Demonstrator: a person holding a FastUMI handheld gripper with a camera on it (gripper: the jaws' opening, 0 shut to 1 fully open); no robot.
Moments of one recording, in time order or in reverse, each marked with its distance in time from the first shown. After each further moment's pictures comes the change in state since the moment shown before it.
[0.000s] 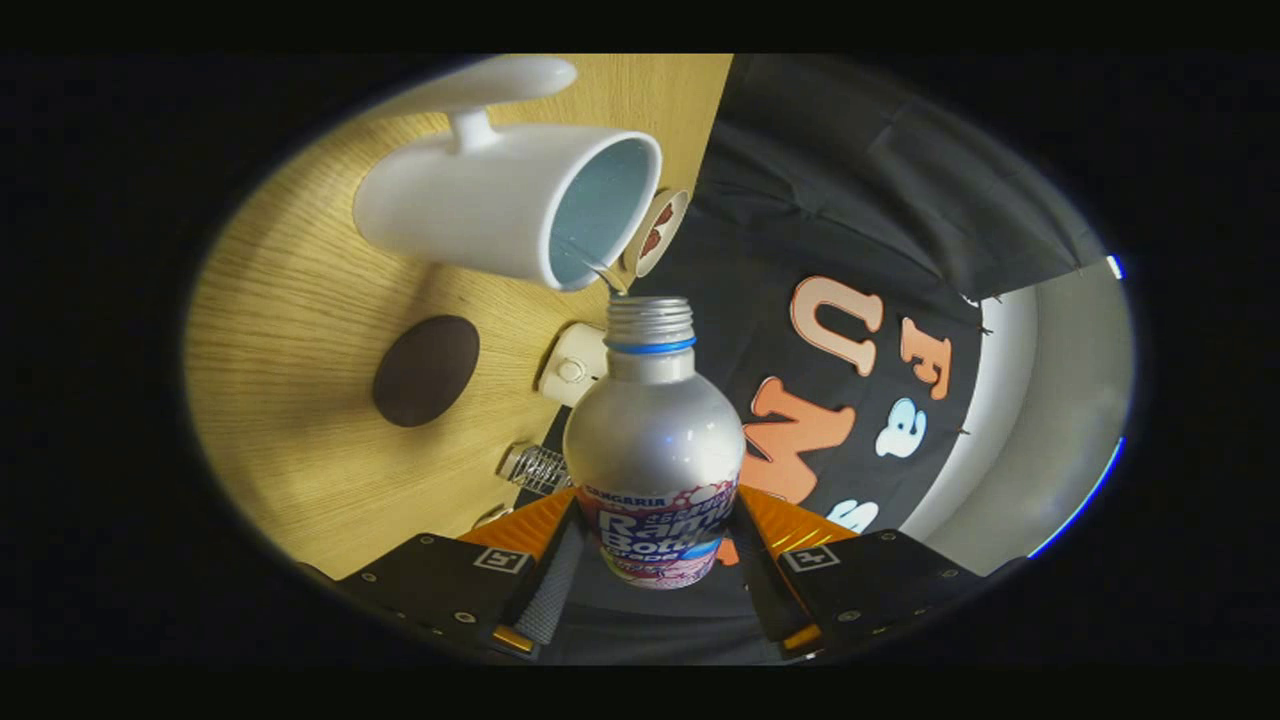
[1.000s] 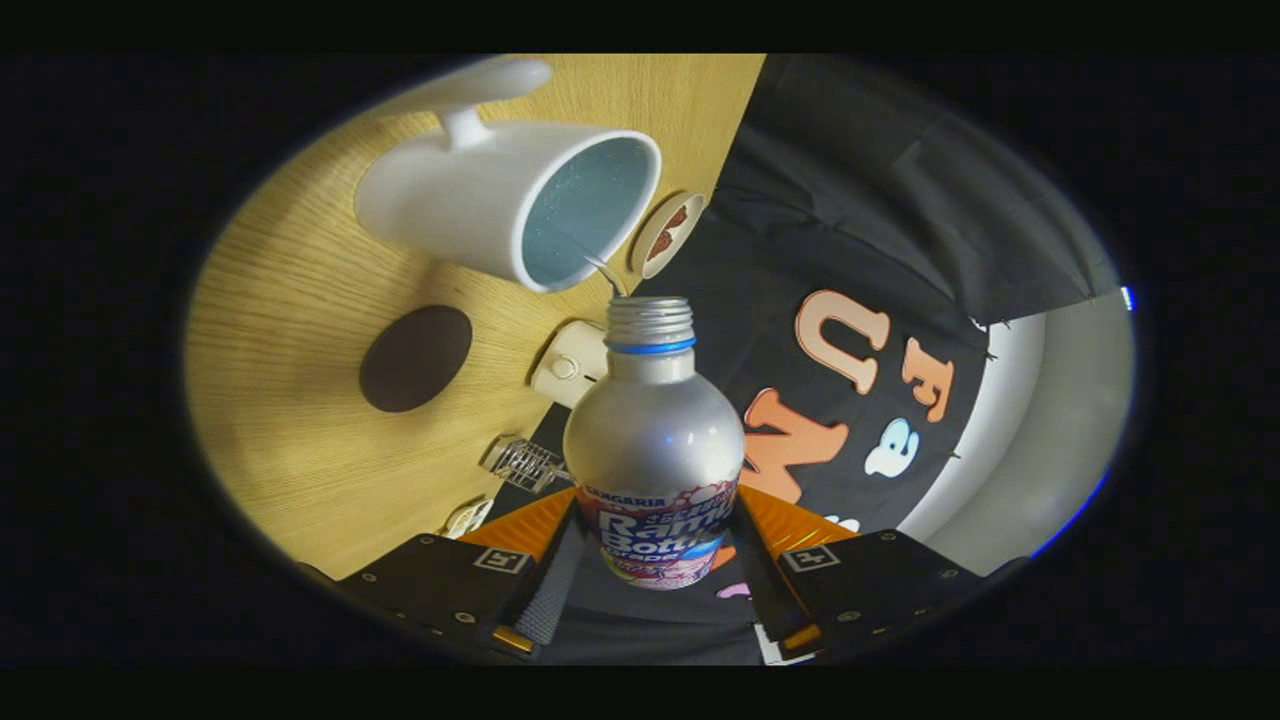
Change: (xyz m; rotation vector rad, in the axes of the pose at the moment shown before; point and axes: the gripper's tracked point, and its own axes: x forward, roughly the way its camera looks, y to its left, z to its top) arm 0.004 -0.011 0.004 -0.083 -0.007 0.013
